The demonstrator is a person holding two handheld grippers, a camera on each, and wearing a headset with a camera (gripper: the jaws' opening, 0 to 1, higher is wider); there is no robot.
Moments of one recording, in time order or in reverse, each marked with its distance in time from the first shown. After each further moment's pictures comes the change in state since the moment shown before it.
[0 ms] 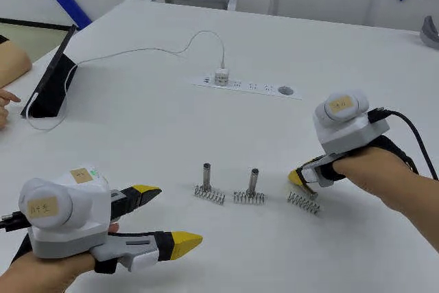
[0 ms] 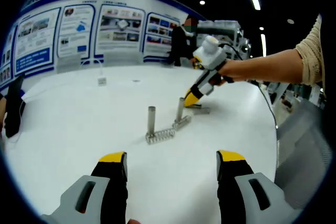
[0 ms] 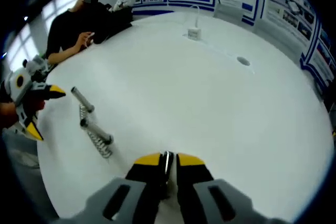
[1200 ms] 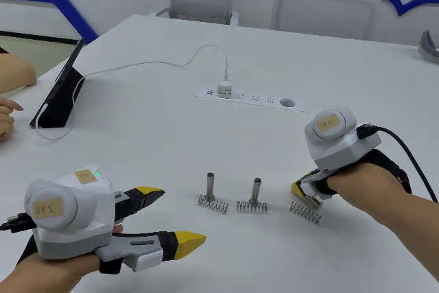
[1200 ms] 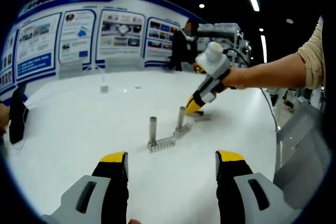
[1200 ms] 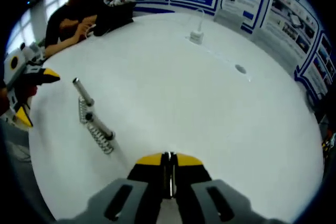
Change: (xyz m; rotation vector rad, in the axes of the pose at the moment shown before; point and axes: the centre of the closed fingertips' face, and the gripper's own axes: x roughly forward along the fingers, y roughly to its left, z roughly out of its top) left arm -0.007 -0.002 0.017 0.020 -0.036 0.017; right arm -0.015 0.003 0.002 -0.087 -0.007 -0.097
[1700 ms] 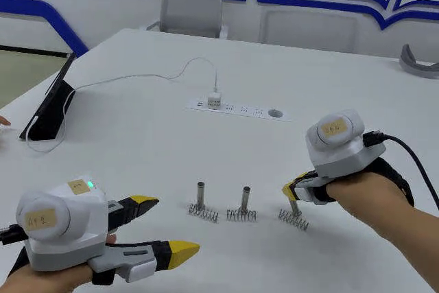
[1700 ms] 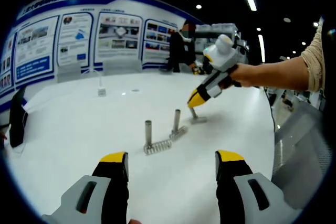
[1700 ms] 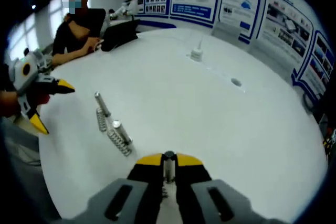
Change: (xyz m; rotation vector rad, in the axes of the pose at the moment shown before) left arm -0.002 -0.007 0.006 0.018 -0.011 -0.008; right arm -0.027 0.012 0.010 0.026 -0.108 0.007
